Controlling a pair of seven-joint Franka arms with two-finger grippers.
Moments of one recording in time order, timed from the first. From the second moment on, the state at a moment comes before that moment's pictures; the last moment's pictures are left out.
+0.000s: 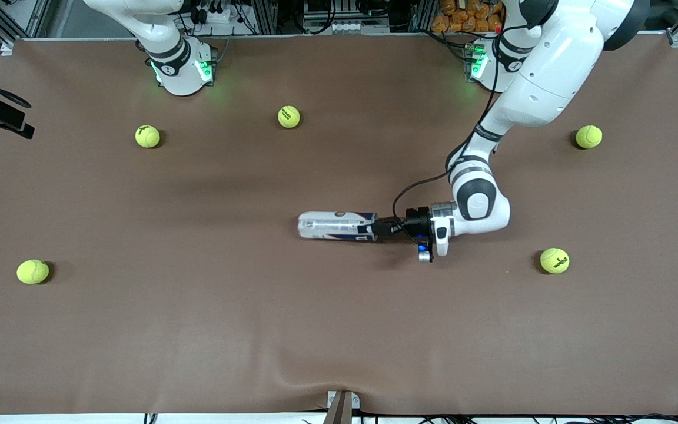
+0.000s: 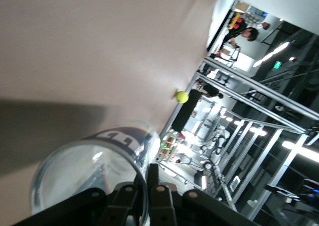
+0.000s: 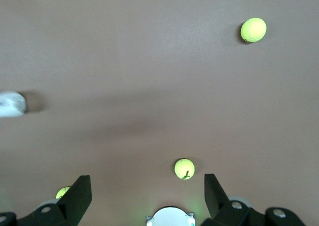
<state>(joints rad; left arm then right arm) -0.21 0.75 -0.23 -1.79 -1.75 2.10 0.51 -0.04 0.02 -0.03 -1.41 0.03 1.32 0.05</state>
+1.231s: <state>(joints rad) -0.21 0.50 -0.23 -1.55 -1.06 2.09 -0.20 -0.04 0.02 -0.03 -1.41 0.03 1.33 0.05</state>
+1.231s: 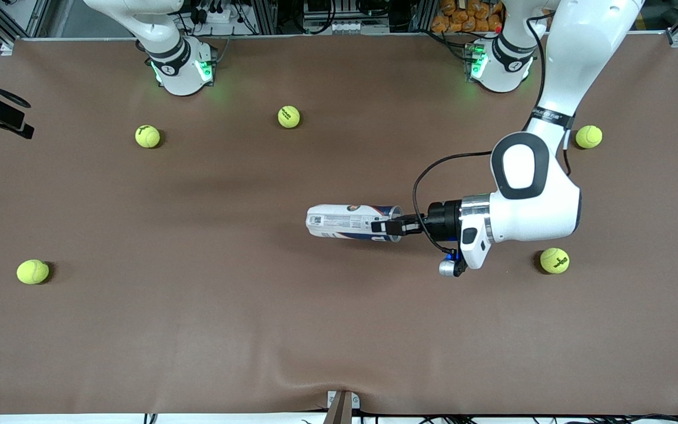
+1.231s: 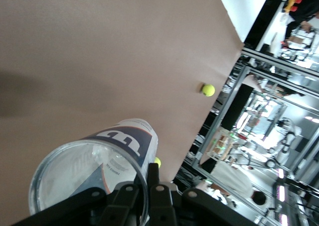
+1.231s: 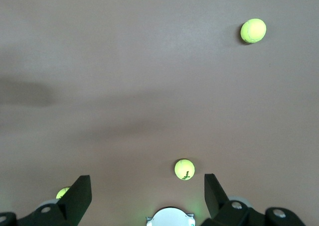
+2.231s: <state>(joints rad) -0.56 0.58 -0.23 -1.40 -0.12 2.10 -0.82 0.00 0.02 -0.03 -1.41 -0.02 1.33 0.05</state>
